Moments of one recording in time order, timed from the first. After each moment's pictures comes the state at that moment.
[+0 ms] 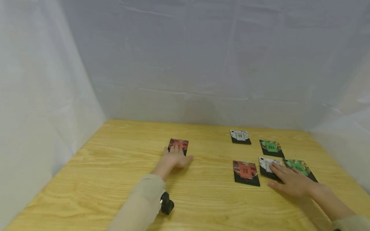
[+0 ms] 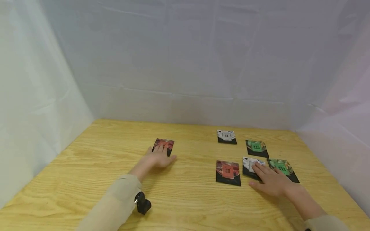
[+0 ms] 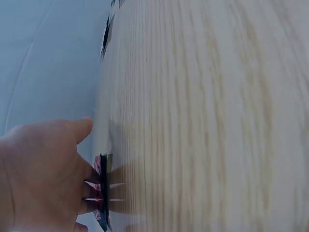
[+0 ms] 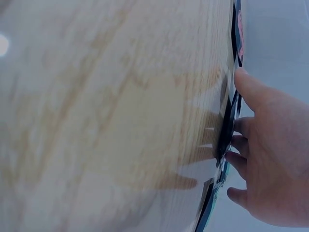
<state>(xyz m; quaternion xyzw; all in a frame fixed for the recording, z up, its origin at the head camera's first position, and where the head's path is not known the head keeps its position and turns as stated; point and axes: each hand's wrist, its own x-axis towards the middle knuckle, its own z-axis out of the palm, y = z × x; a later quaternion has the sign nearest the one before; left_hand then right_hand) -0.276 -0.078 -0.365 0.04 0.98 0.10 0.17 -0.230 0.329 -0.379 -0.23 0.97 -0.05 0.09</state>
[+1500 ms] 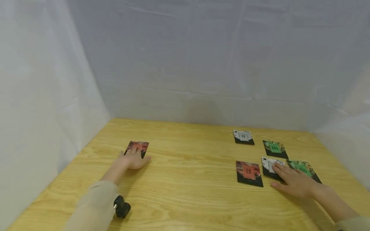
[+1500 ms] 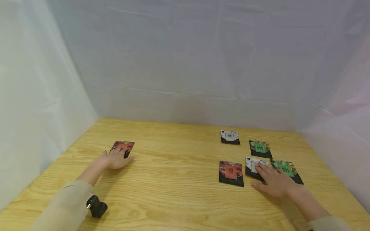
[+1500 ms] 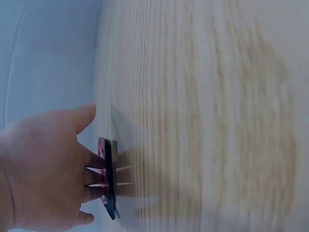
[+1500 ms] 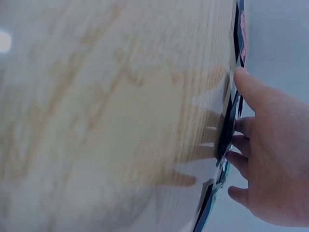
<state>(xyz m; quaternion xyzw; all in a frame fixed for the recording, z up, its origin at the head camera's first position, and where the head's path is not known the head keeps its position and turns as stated) -0.242 -0.217 -0.354 0.01 0.98 0.10 0.16 -0.232 0.332 -0.377 -0.25 0.96 -0.05 0.09</state>
